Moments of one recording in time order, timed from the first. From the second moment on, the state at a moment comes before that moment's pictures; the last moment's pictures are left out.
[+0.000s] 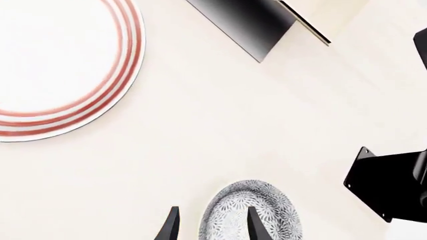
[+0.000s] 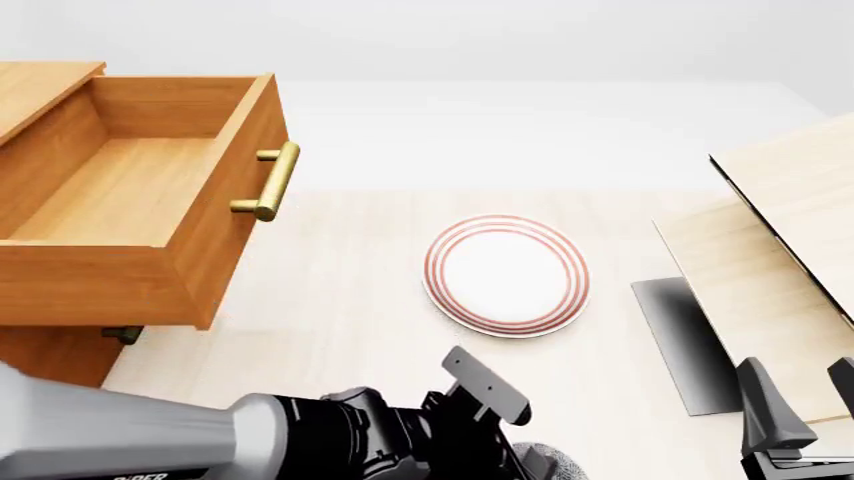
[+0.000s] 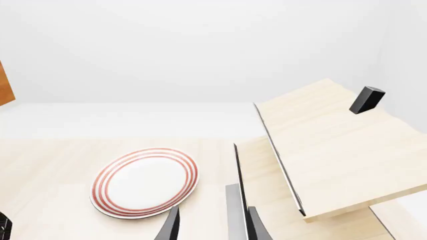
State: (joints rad) left arm -1.12 1.77 -0.87 -0.06 -0.32; right arm 0.00 0.01 0.00 0.00 0.00
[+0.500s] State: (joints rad) left arm -1.13 1.81 -0.85 -0.10 -0.34; right arm 0.00 0.01 0.00 0.00 0.00
